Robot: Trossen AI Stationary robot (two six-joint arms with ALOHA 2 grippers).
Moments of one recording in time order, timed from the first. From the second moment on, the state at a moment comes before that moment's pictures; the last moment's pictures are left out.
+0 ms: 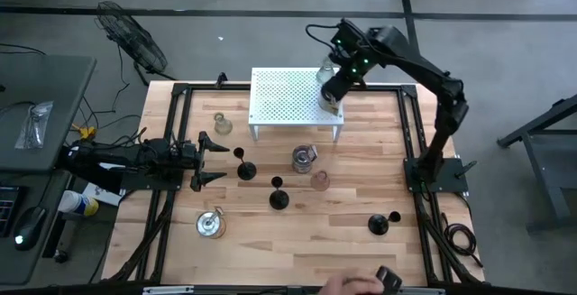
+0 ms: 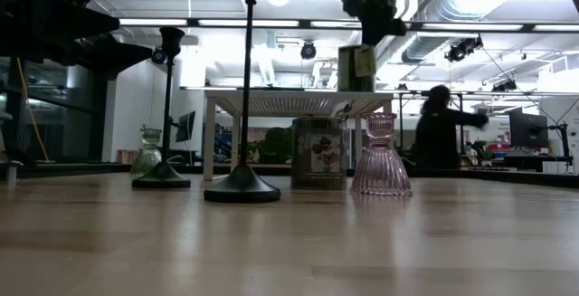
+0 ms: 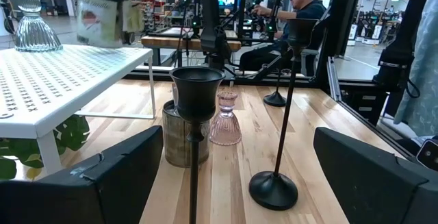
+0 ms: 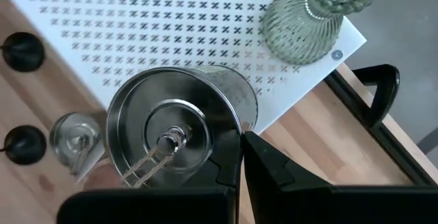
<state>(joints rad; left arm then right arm) -0.12 0.02 0.02 0.02 -0.12 -0.06 -0.64 1.79 2.02 -1.42 -0.04 0.13</state>
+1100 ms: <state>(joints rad) -0.12 0.02 0.02 0.02 -0.12 -0.06 -0.71 1.84 2.02 -1.31 -0.05 0.11</state>
